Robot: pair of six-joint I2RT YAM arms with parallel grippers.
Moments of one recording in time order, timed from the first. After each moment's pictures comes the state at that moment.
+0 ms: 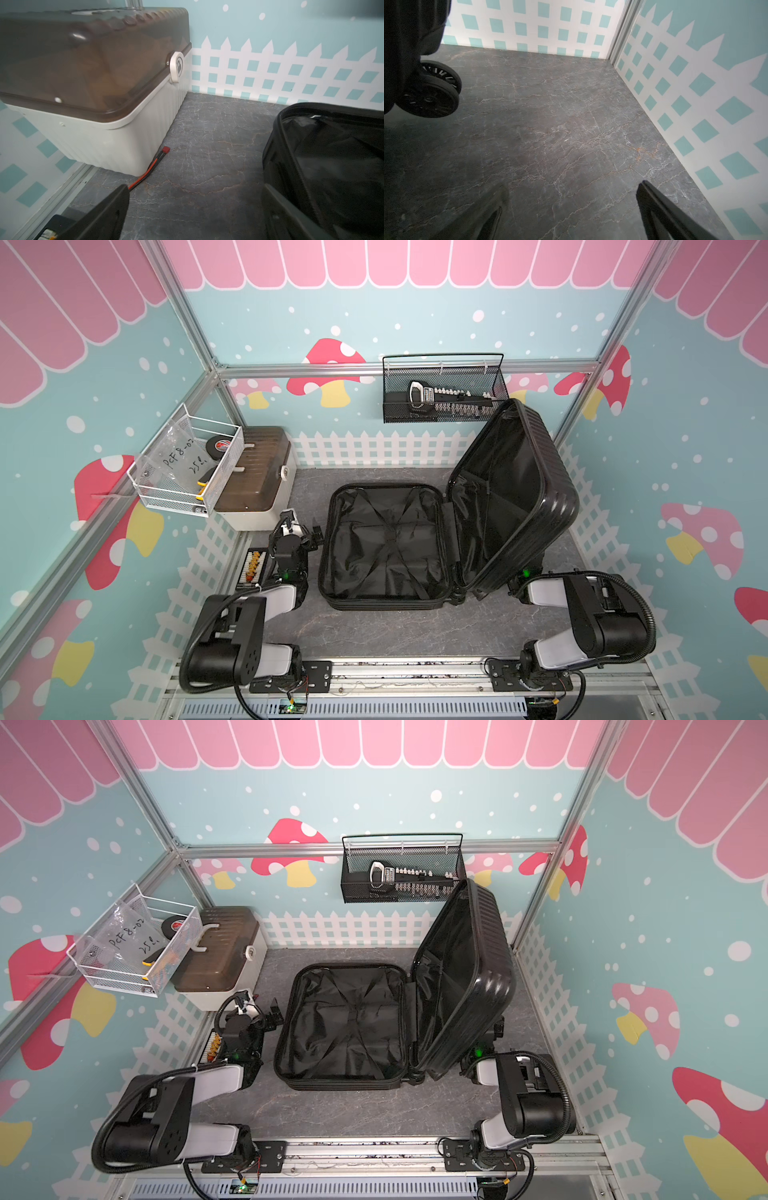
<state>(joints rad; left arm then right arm) -0.04 1.31 0.35 0.77 -0.27 -0.10 0.03 1.48 0.34 0.81 0.30 -0.09</state>
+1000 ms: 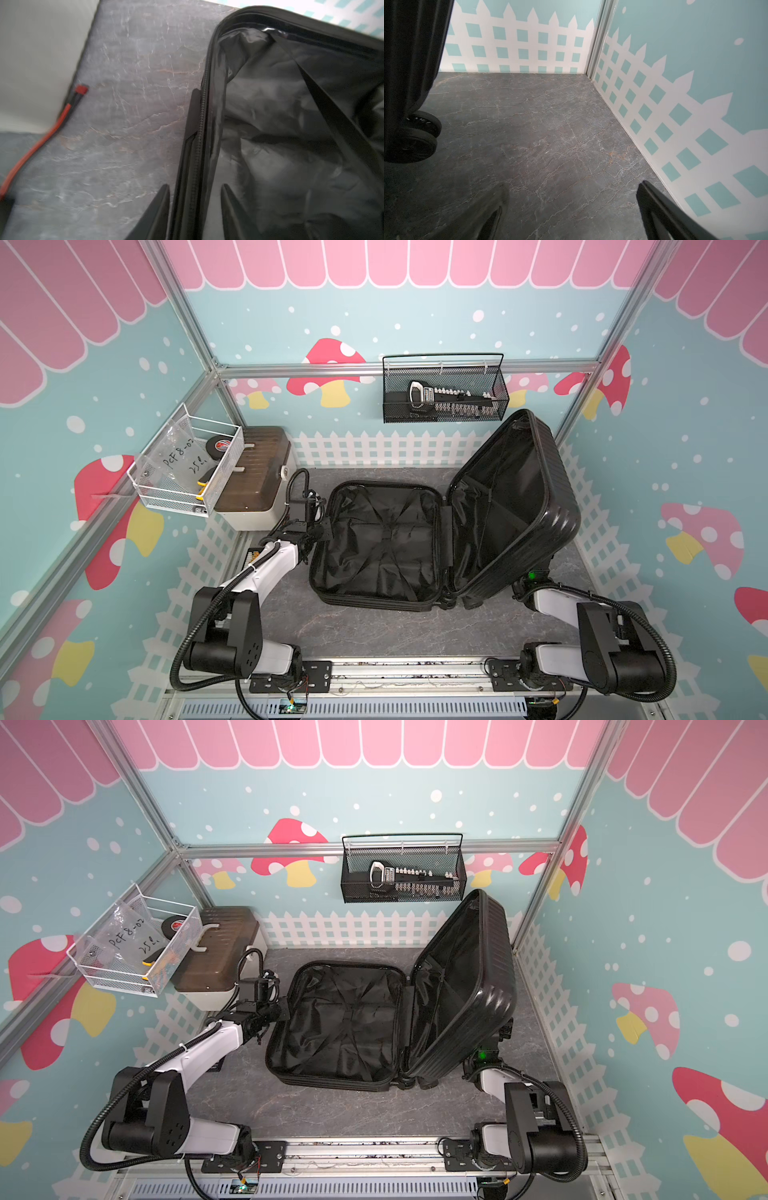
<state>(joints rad) -0.10 1.44 0.87 -0.21 0.01 -0.23 0.03 1.31 0.32 0.72 0.39 -0.08</state>
